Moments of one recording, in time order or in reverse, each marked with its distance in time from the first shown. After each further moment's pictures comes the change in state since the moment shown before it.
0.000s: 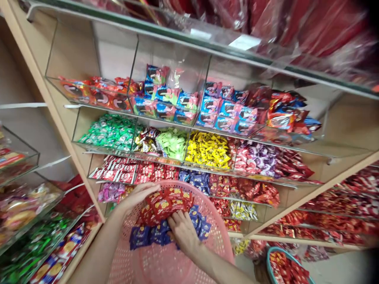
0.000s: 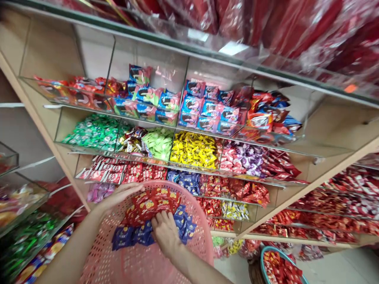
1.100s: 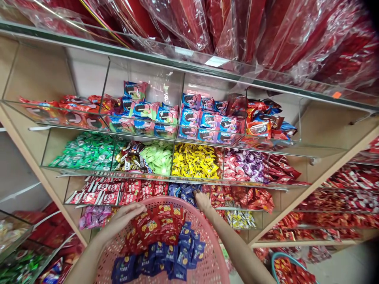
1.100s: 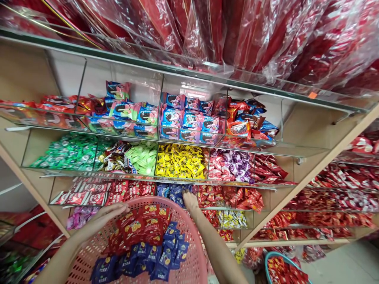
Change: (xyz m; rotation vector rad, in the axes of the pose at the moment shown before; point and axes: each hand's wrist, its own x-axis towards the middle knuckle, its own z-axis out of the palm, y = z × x) left_hand 0.006 -0.001 -0.003 0.052 0.000 -0.080; right_hand 0.056 0.195 0.007 0.164 -0.106 0.567
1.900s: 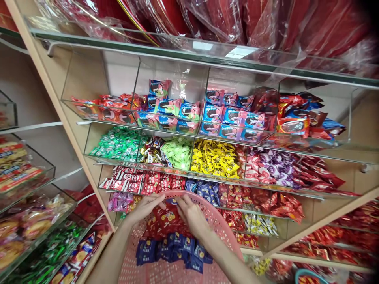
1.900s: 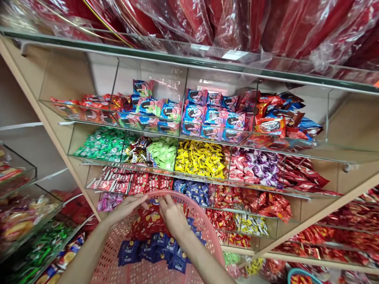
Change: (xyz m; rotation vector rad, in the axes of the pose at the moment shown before) left_hand -0.003 -0.002 0.006 0.031 0.057 0.113; right_hand -0.094 -0.141 -0.036 0.304 0.198 -0.544
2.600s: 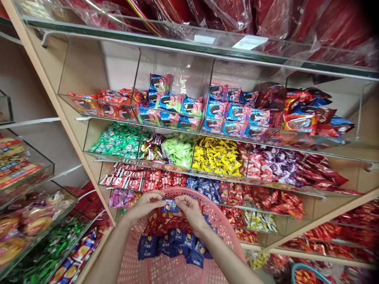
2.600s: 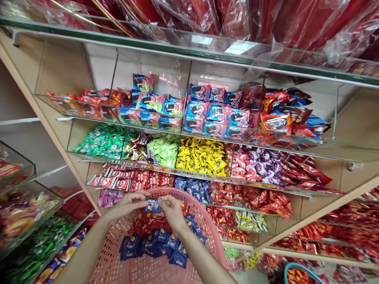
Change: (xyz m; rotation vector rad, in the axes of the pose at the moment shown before) left_hand 0.002 -0.009 -0.005 -0.029 -0.053 -0.006; right_hand 0.008 -0.006 0.025 1.439 0.101 0.651
